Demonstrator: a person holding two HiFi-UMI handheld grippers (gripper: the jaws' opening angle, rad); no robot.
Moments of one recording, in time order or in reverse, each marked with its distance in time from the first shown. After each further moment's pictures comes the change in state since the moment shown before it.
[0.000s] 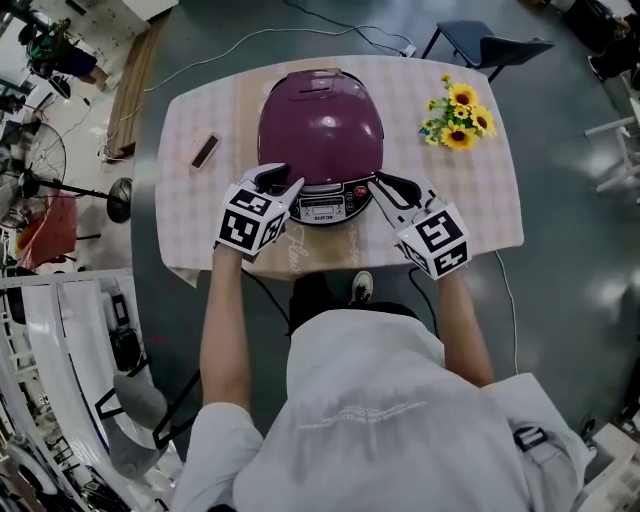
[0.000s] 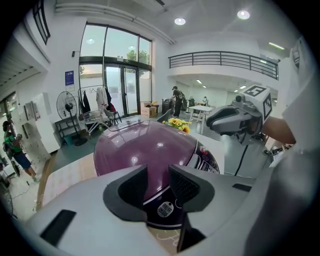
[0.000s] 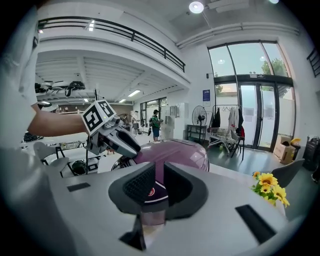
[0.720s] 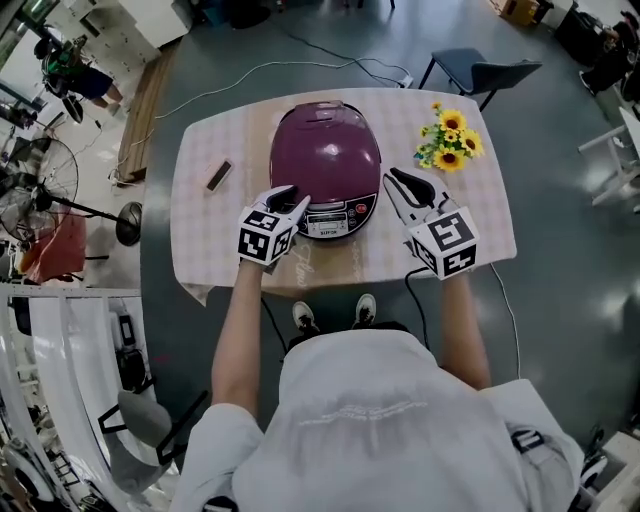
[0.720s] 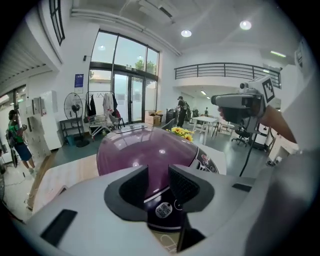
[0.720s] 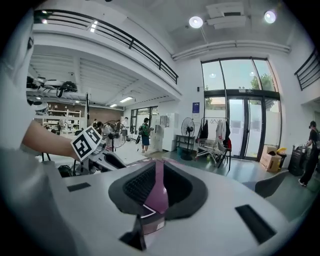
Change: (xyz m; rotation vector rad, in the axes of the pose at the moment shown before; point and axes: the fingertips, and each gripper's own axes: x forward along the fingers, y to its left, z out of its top) left arm 0.004 0.005 -0.002 -0.058 -0.111 0.027; right arm -0.037 -0.031 0.061 -0.015 -0.099 -0.148
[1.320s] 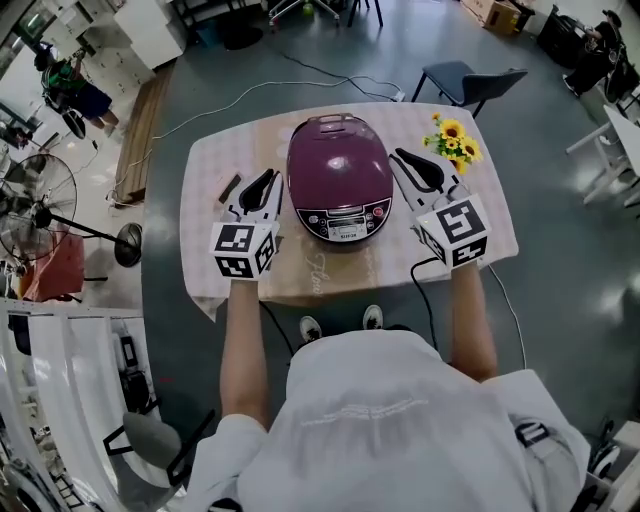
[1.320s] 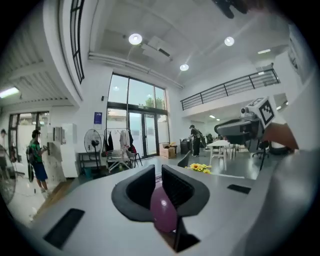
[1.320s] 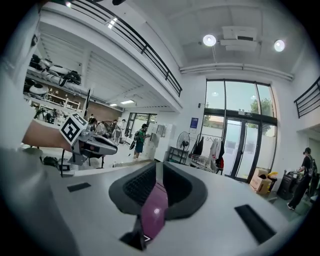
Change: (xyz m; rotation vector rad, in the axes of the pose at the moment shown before) left arm -0.120 0.050 0.099 0.041 -0.418 0.192; right arm -0.002 0.019 0.085 -0.152 -0.108 -0.095
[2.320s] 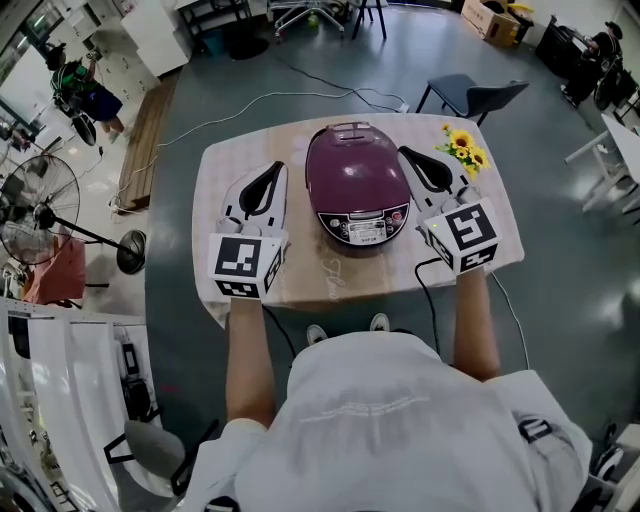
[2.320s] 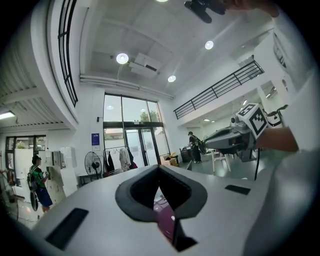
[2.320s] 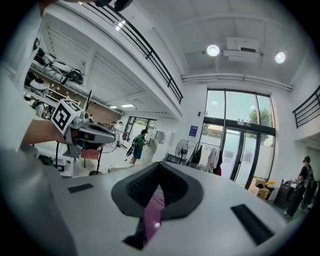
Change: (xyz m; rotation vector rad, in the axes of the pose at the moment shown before) left arm -0.056 0.004 0.088 0.163 -0.160 0.008; right arm 0.007 0.029 0.057 -0.056 -0.072 -0.036
